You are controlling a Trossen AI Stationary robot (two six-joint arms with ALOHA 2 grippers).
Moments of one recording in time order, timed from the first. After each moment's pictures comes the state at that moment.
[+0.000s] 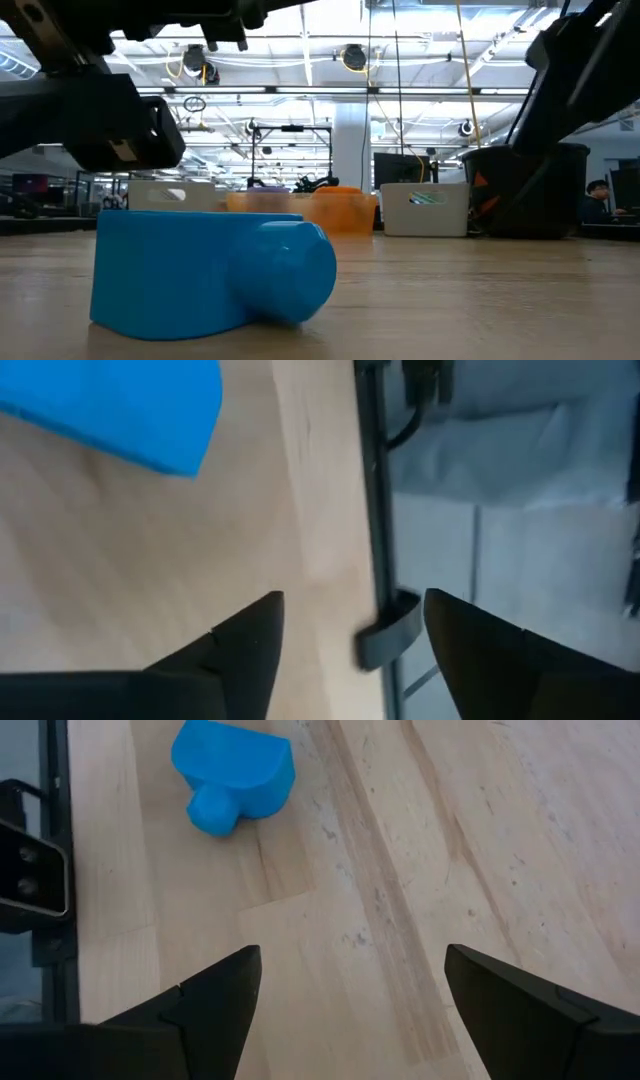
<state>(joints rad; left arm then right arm) -0.49 1.99 1.35 -0.52 0.61 -0.46 0.75 1.85 1.25 -0.51 0.50 0.92</state>
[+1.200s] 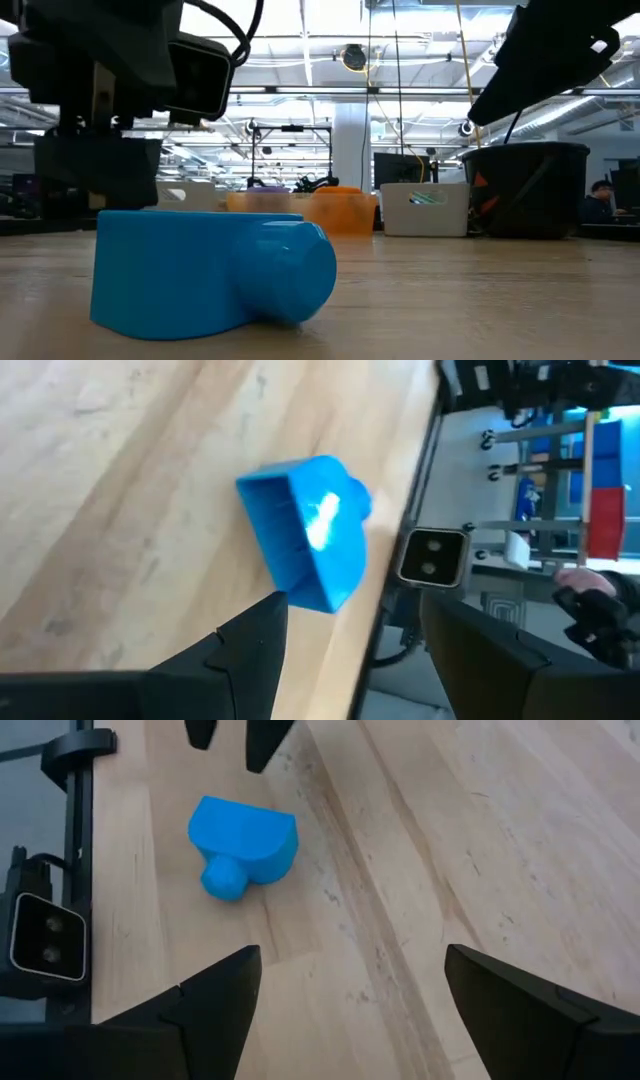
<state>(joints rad) -0.49 1.77 0.77 0.43 0.19 -1.24 0.76 1.85 1.25 -0.43 0.62 0.91</state>
